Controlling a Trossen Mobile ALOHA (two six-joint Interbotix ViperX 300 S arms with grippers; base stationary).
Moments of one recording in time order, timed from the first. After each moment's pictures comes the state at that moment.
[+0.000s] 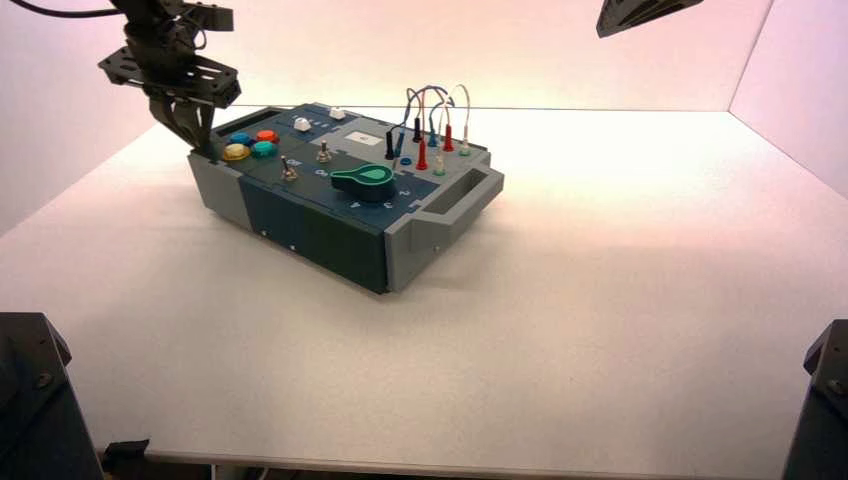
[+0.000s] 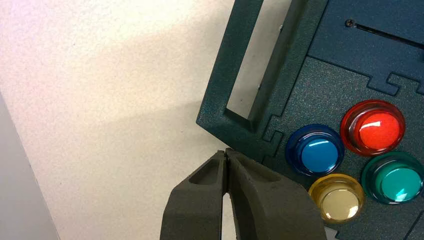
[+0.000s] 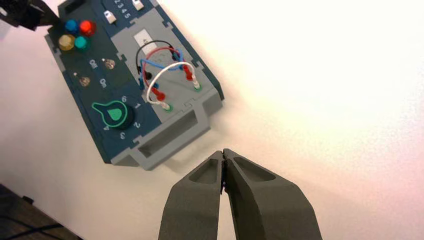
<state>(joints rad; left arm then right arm) -0.05 0.27 0.53 0.09 0.54 0.17 0.44 -0.59 0.90 0.12 0.58 0.04</state>
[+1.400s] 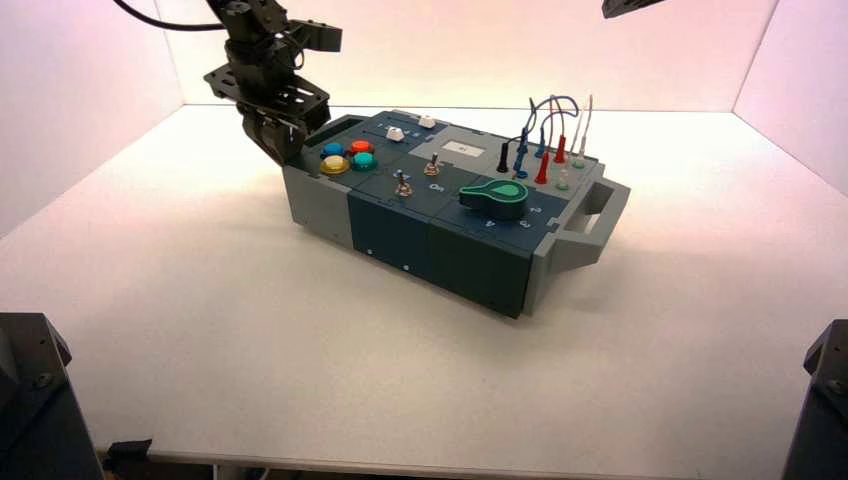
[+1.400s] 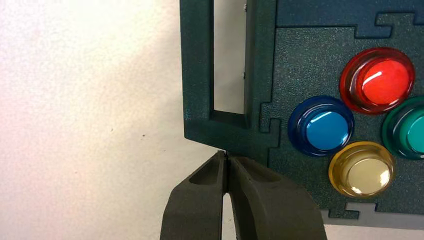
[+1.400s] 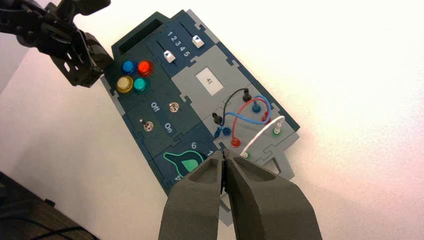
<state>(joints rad) -0.36 0.27 0.57 0.08 0.54 0.18 0.44 -0.65 0.90 0.16 0.60 0.06</state>
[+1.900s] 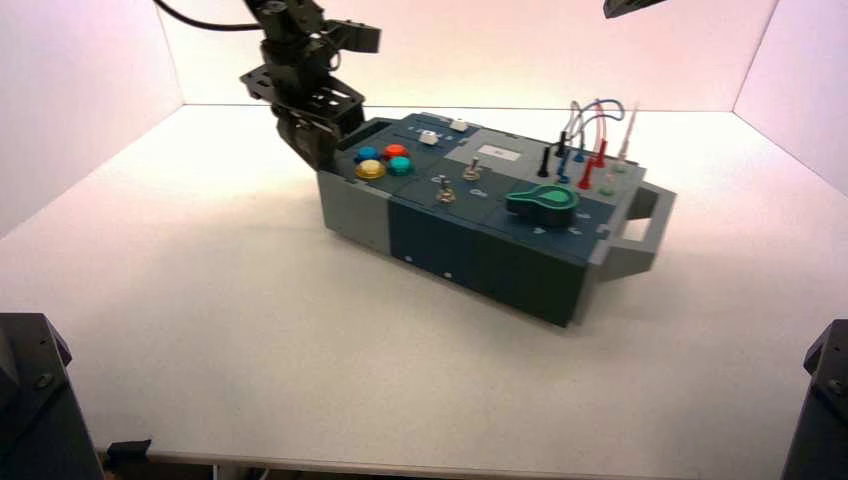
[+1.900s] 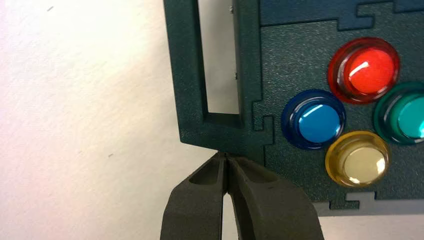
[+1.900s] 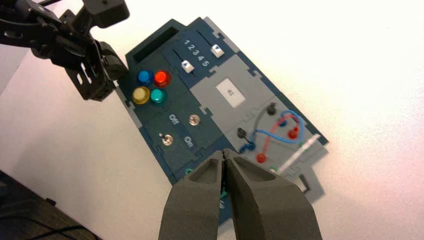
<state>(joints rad) -0.47 0.27 0.55 0.05 0.55 0.18 0.44 -0.65 0.90 0.16 0.61 0.06</state>
